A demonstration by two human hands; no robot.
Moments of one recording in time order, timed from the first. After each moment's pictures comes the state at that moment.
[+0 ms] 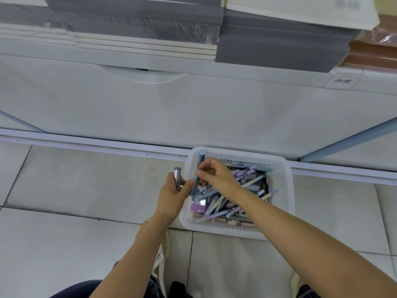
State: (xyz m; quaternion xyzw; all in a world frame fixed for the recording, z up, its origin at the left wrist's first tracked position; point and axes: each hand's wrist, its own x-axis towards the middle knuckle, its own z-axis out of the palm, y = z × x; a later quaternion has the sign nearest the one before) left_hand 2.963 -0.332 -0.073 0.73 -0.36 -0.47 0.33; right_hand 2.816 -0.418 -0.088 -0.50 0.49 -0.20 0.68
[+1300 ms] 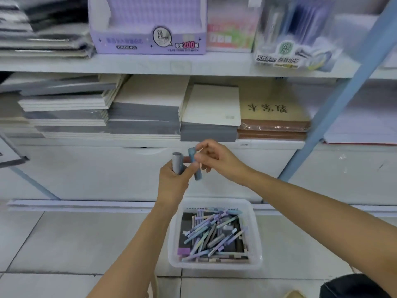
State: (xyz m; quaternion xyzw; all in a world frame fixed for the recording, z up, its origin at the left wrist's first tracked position) left_hand 2.904 -0.375 0.153 0.57 -0.40 -0.42 0.58; right_hand 2.760 -0.449 0.170 -0.71 0.35 -0.29 0.54
